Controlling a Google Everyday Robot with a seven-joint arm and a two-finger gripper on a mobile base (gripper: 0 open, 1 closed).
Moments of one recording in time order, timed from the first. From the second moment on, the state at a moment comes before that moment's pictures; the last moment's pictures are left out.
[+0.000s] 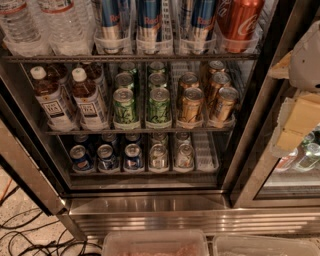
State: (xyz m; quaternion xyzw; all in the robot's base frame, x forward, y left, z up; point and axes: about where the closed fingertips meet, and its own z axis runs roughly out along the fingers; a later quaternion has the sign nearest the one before) arm 0.438 -0.217 0.976 -0.60 0.78 -0.03 0.16
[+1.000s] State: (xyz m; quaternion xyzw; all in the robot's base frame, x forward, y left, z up) arm 0.432 -0.173 0.900 -0.60 0.78 0.02 0.17
